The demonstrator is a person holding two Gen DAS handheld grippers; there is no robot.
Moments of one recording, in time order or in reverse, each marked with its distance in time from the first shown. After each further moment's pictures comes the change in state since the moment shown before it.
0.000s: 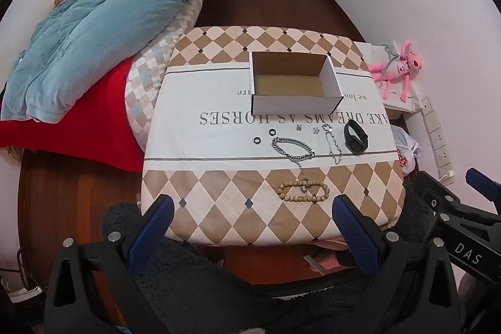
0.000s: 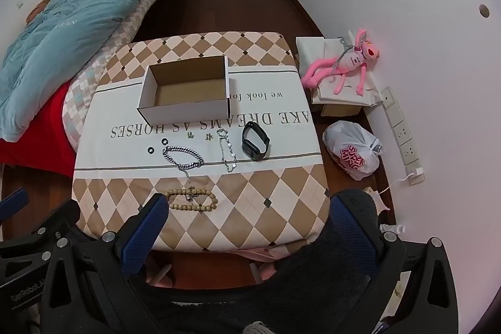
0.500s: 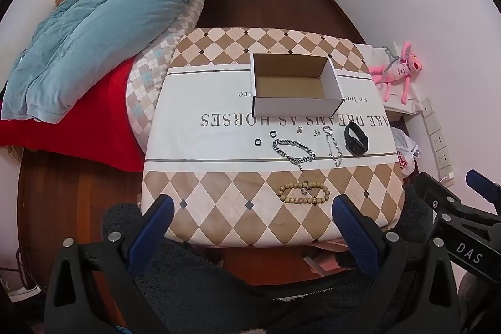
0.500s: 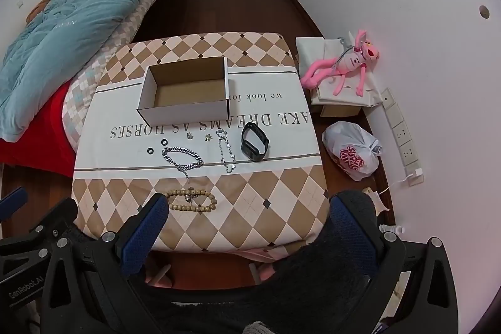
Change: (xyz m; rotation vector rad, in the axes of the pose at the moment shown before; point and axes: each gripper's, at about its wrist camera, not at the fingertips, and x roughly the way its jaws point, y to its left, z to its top) left arm 0.000 0.000 0.000 -0.001 -0.004 -0.005; right arm 0.002 -0.002 0.000 0.006 0.001 0.005
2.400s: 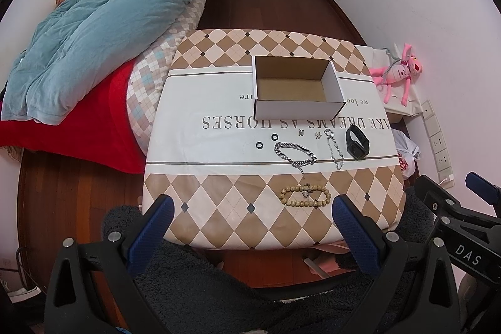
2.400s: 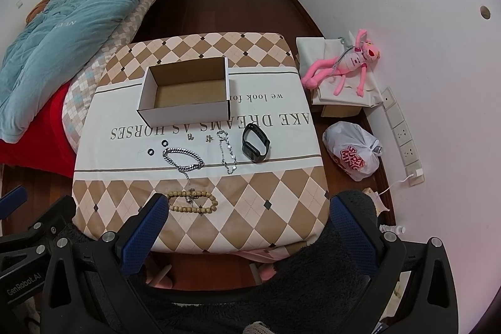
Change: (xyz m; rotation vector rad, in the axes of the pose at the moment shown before) left arm -0.002 0.001 0.006 -0.003 -0.002 -0.003; right arm 0.002 -0.001 0.002 0.001 0.008 0.004
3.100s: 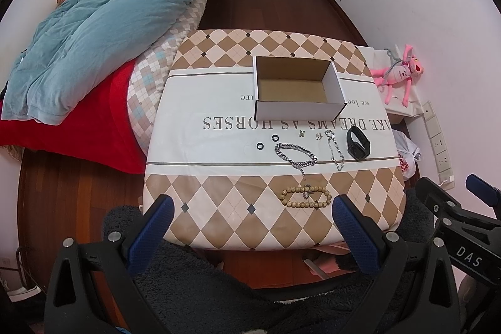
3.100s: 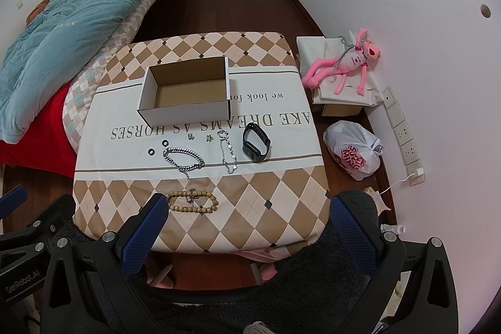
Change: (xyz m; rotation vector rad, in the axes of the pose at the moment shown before) left arm 0.004 -0.001 0.002 0.000 -0.001 0.003; right arm 0.001 -0.001 0.001 0.005 0.000 0.002
